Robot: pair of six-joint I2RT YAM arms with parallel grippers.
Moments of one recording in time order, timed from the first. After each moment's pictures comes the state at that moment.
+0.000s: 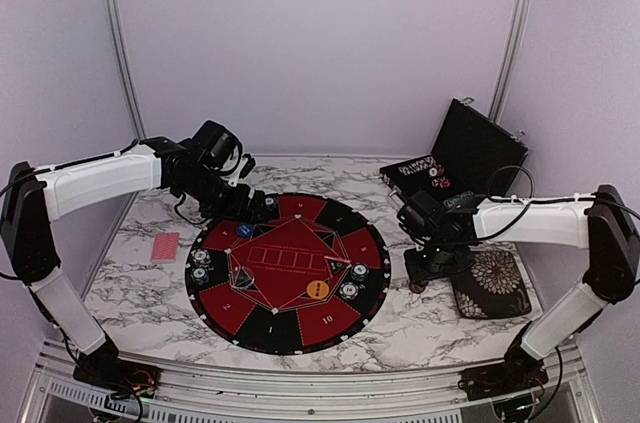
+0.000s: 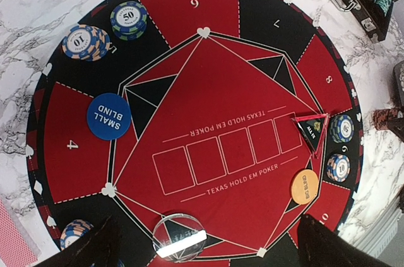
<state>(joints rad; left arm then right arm) -0.63 1.66 1.35 -0.70 0.11 -0.33 0.70 1.52 0.92 -0.73 0.21 0.52</state>
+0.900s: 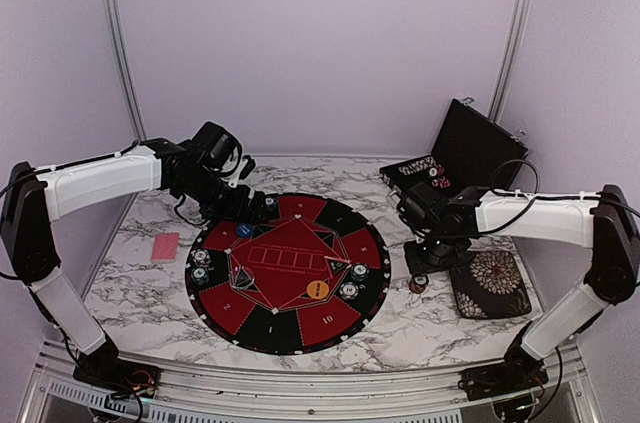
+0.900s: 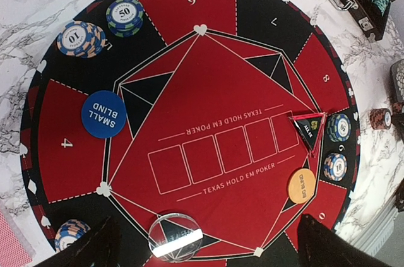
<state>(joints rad) -0.62 1.66 1.33 -0.69 0.13 -0.33 0.70 1.51 0.98 -0.78 0.23 0.52</state>
